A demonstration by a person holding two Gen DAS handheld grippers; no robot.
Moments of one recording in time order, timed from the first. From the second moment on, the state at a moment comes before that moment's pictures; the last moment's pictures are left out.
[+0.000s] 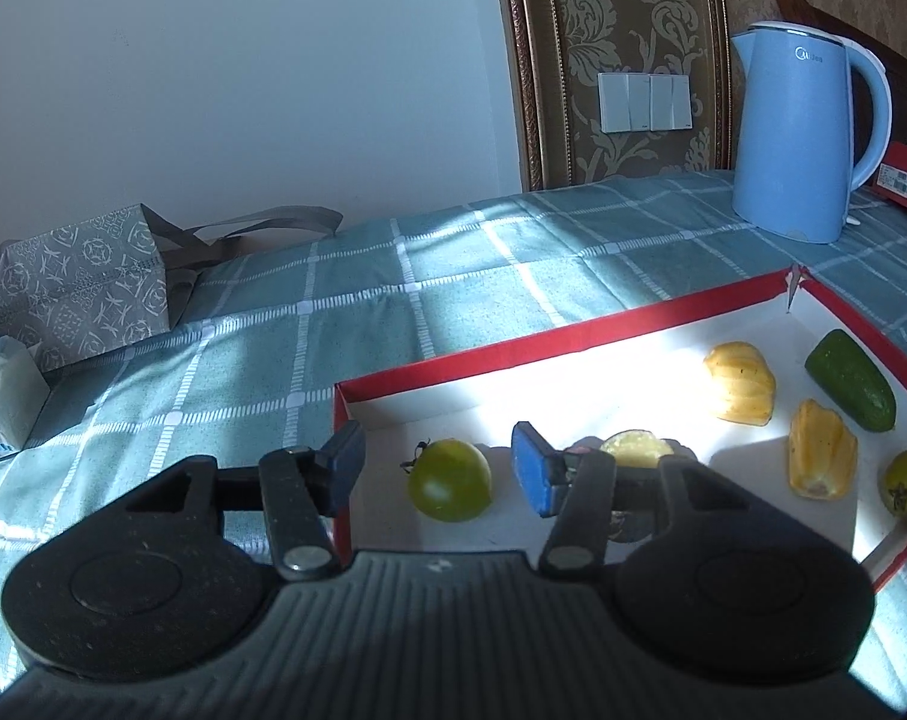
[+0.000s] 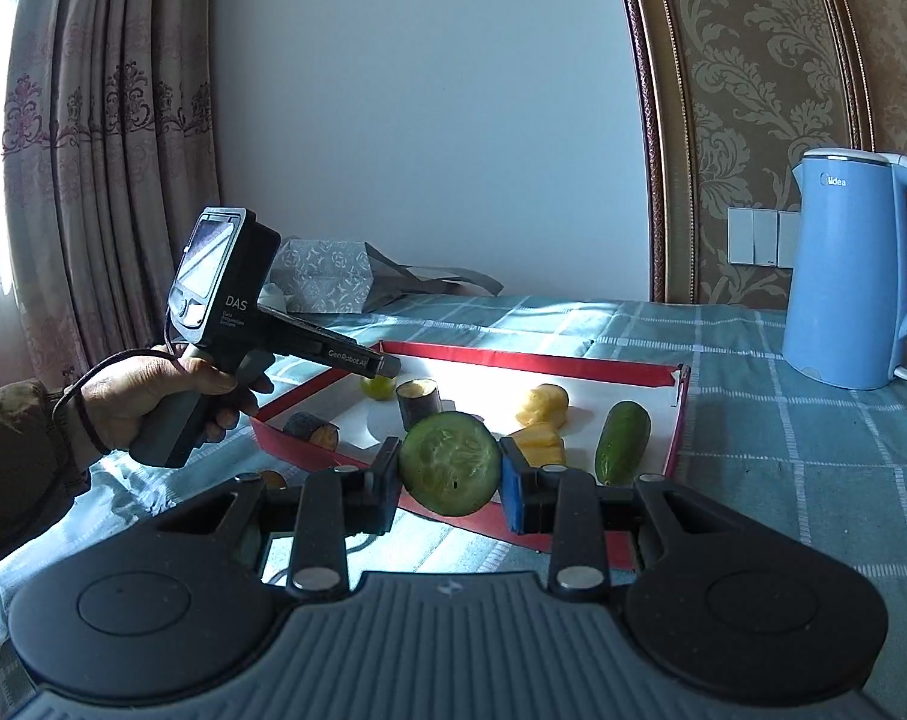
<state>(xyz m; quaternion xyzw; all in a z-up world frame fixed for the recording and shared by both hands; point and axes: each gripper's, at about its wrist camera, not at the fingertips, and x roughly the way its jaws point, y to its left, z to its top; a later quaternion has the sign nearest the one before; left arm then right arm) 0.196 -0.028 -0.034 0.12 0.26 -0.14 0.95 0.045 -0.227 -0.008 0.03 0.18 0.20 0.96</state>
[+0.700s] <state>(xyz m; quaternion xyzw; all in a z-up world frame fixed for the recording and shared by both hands) 0.098 0.060 -0.013 -0.06 0.12 0.06 0.99 0.112 -0.198 -0.006 0.07 0.18 0.14 0.97</state>
